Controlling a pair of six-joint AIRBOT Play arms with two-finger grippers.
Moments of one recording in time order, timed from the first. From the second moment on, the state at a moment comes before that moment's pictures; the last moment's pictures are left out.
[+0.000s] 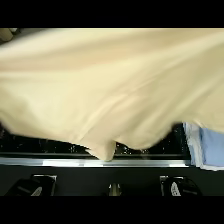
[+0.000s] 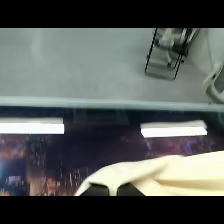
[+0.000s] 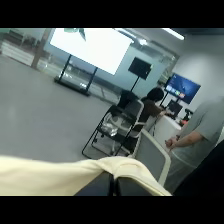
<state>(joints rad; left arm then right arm) -0.28 -0.58 1.52 1.68 -1.24 -1.82 -0.21 -0.56 1.49 -1.33 0.76 0.97</state>
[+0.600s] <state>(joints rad) -0.27 -0.84 0.91 1.40 -1.18 -1.87 -0.21 -1.26 1.49 -1.13 0.75 0.94</state>
